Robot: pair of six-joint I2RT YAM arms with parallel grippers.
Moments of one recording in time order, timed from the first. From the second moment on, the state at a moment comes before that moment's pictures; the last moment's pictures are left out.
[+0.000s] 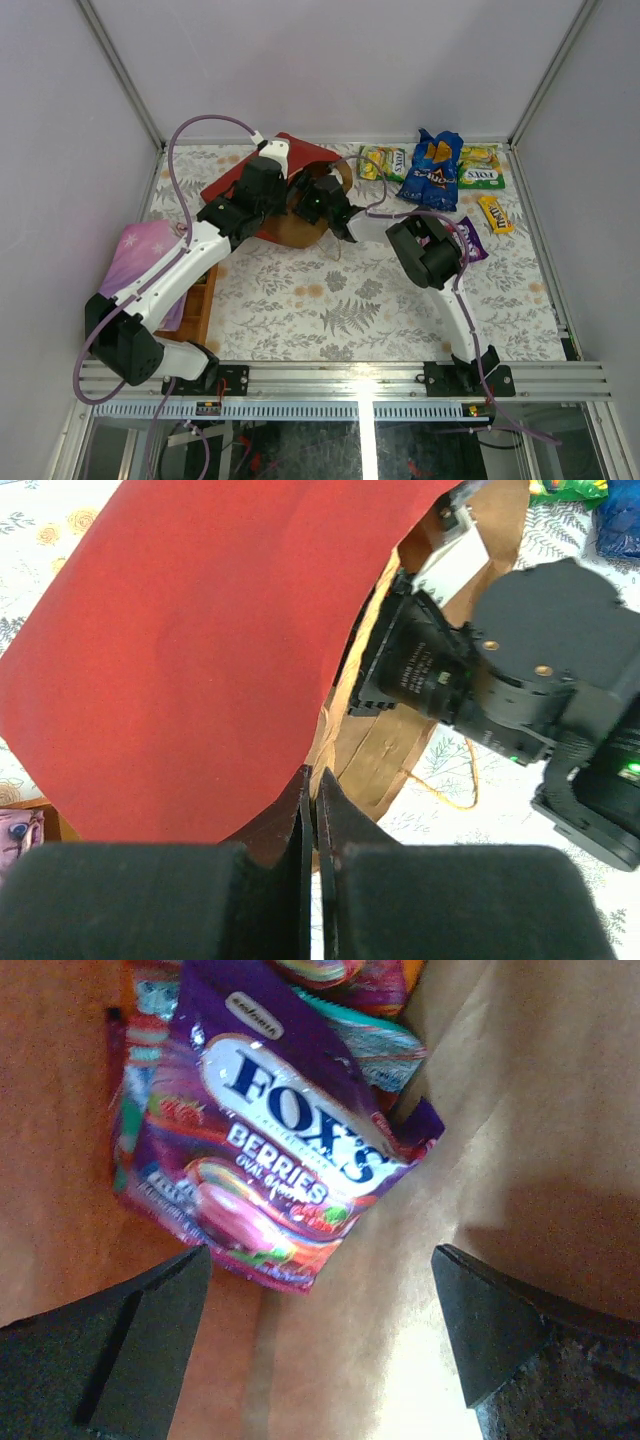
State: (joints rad) left arm -0.54 1.38 1.26 -0.46 -0.29 -0.20; right arm 0.68 2.31 1.51 0.46 -0.08 1.14
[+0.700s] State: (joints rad) left arm -0.52 1.38 1.26 -0.44 -0.23 -0.21; right arm 0.73 2.53 1.89 0.21 0.01 1.23
